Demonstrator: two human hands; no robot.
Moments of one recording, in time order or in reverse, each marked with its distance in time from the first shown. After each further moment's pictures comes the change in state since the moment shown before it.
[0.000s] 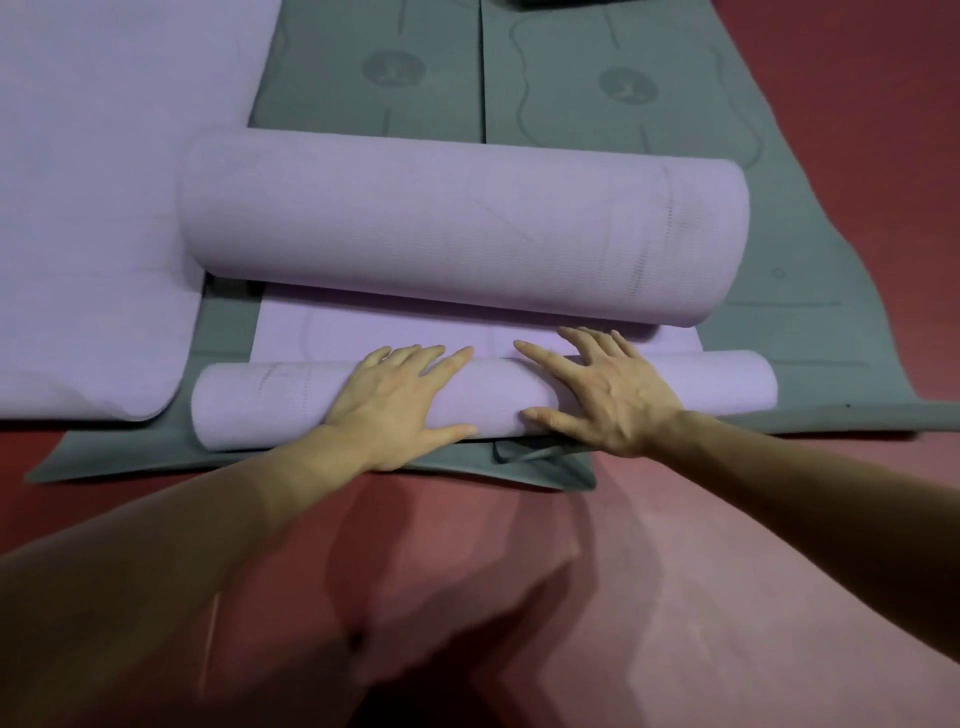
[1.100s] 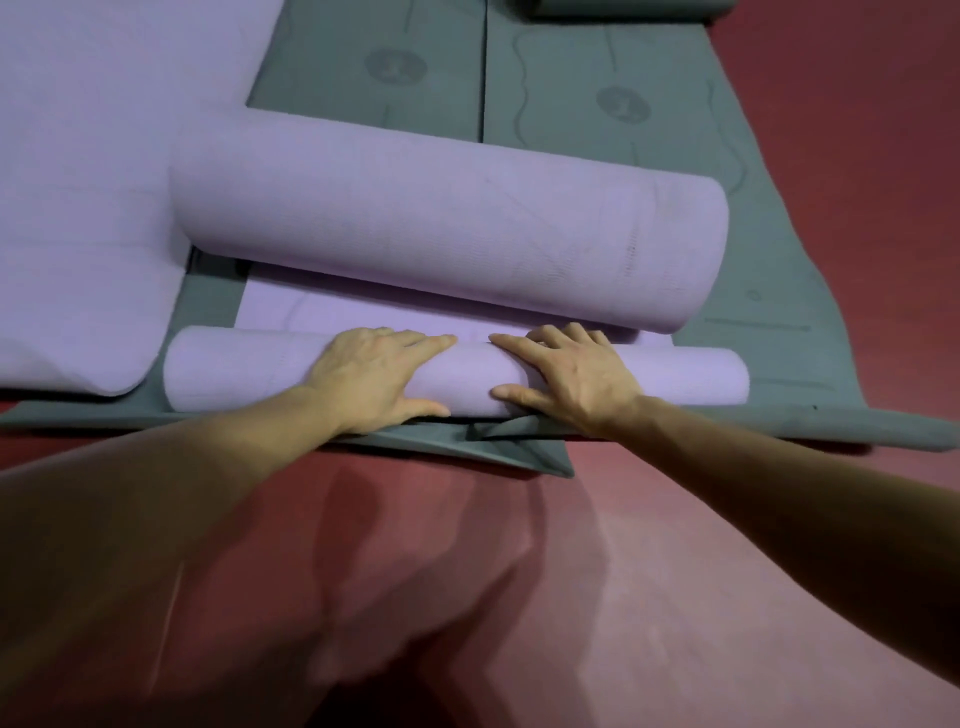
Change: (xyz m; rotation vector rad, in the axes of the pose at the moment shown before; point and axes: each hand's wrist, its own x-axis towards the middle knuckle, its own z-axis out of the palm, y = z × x) left_hand 0.011 -0.007 -0.020 0.015 0.018 0.054; right_hand 0.014 -0.009 -0.022 0.029 -0.014 0.022
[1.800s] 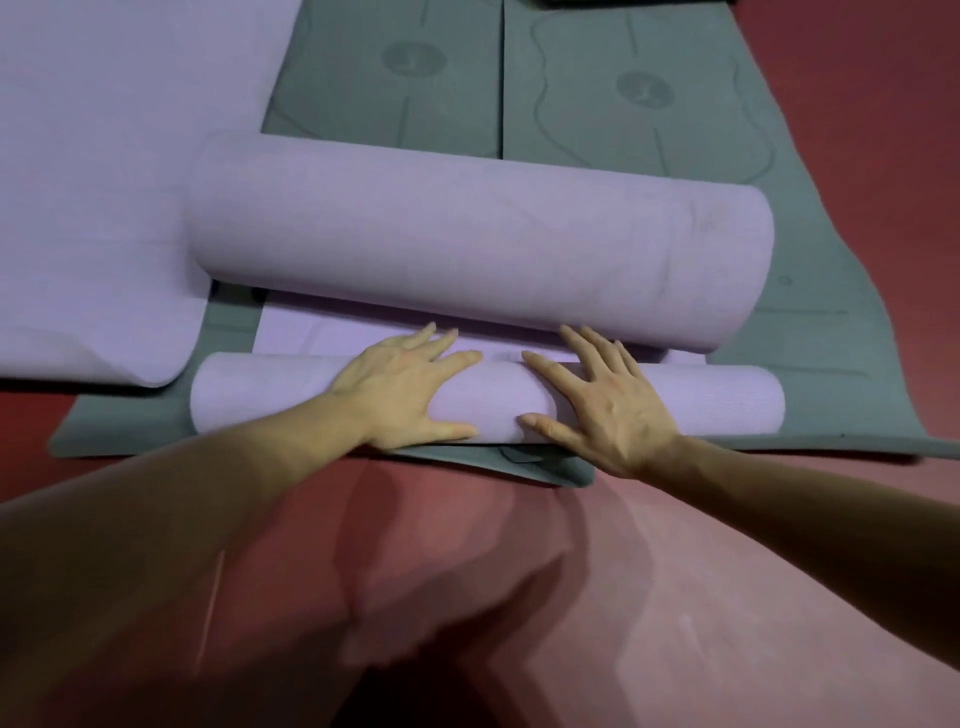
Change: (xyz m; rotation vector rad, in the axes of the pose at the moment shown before) left_hand -0.018 0.005 0.007 -0.058 -0.138 0.026; right_hand -0.035 -0.012 0.034 0.016 0.112 -0.017
